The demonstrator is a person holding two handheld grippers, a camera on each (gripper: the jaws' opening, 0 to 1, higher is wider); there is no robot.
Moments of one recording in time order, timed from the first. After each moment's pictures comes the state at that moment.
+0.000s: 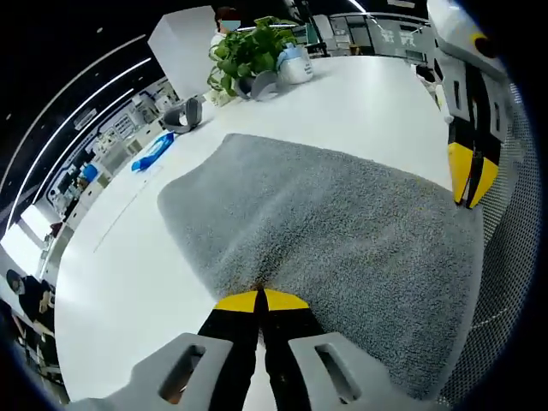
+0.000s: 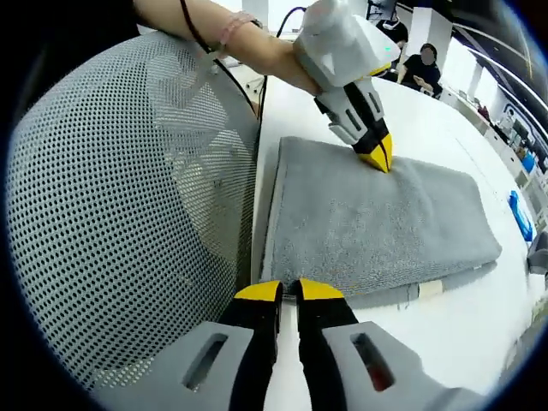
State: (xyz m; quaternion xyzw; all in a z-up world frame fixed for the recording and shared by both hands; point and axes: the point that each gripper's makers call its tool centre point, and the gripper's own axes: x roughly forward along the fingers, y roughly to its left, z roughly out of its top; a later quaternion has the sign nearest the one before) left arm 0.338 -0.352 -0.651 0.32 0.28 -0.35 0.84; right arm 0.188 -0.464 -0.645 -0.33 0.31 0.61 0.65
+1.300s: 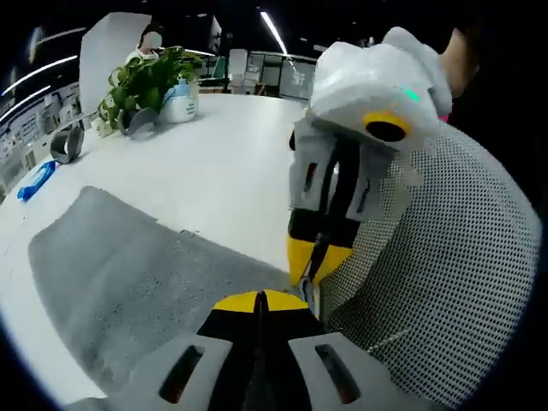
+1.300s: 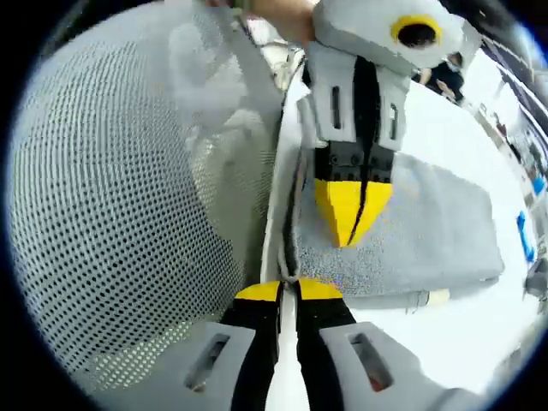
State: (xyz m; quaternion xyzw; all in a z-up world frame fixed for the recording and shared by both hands) left arm 0.215 -0.466 -0.619 0.15 0.29 -0.65 0.69; right arm 0.188 -0.465 -0.647 -0.30 0.35 0.61 0.64
